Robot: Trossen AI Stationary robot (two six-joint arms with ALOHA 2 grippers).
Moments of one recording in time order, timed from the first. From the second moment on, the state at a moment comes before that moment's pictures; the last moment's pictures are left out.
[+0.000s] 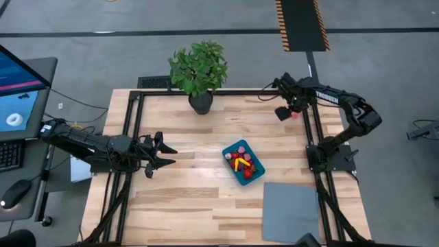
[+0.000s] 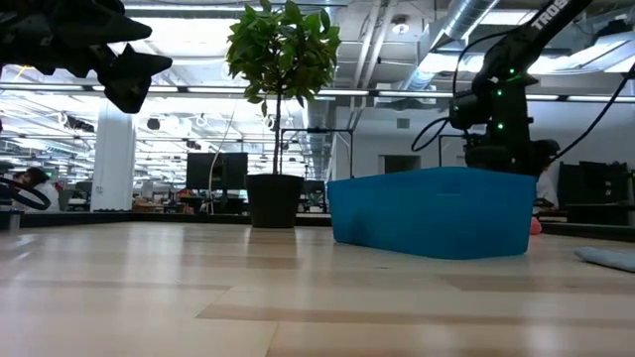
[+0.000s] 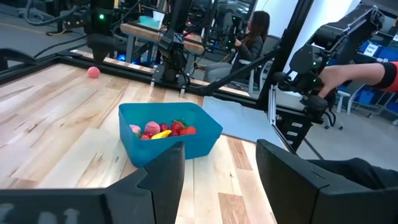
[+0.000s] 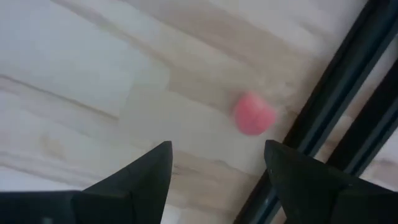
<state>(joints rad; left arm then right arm) -0.25 0.42 0.14 0.25 -0.14 -0.30 -0.95 1.49 0.94 -0.99 0.11 0.11</state>
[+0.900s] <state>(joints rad) -0.25 0.42 0.14 0.24 -0.11 -0.27 -1.05 1.48 0.94 -1.03 -0.12 0.13</state>
